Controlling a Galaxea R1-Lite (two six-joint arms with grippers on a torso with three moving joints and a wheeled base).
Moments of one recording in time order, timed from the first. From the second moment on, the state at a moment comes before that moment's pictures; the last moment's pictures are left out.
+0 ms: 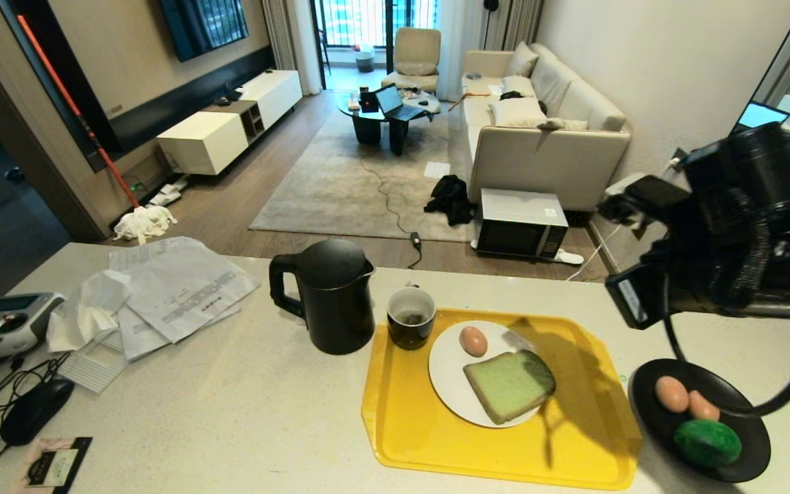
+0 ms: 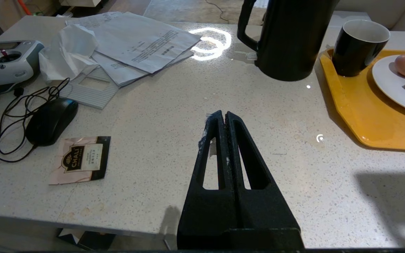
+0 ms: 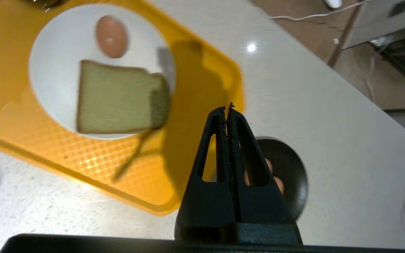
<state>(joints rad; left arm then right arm) 0.01 0.00 0.00 0.00 0.00 0.00 0.42 1.56 -1.21 0.31 -0.35 -0.17</state>
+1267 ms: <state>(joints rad) 0.01 0.00 0.00 0.00 0.00 0.00 -0.02 0.30 -0.69 0.31 -0.12 -0.14</state>
